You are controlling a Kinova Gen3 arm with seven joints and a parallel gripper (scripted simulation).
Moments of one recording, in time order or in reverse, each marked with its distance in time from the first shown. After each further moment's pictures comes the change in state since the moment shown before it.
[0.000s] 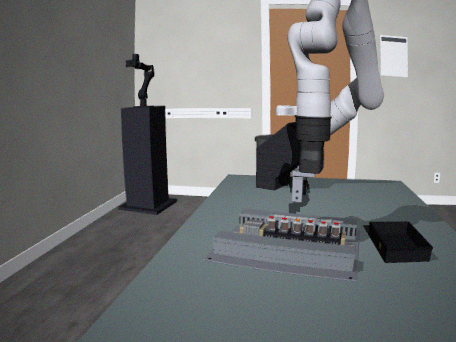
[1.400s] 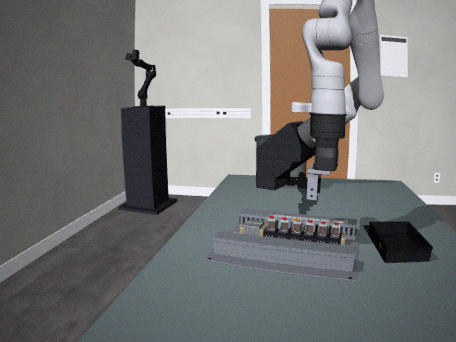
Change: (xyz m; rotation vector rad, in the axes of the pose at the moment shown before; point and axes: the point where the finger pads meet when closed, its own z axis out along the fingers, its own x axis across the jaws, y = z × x) arm 0.000 0.032 -0.008 0.000 0.000 0.000
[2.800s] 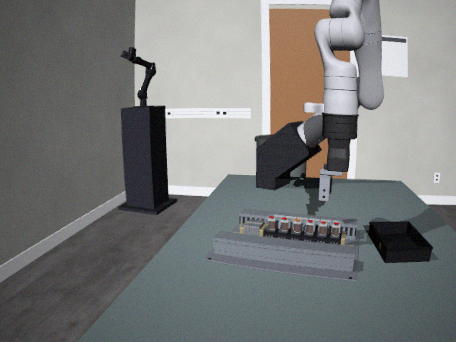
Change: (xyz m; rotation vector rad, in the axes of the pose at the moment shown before) arm 0.000 0.026 0.000 0.001 0.000 0.000
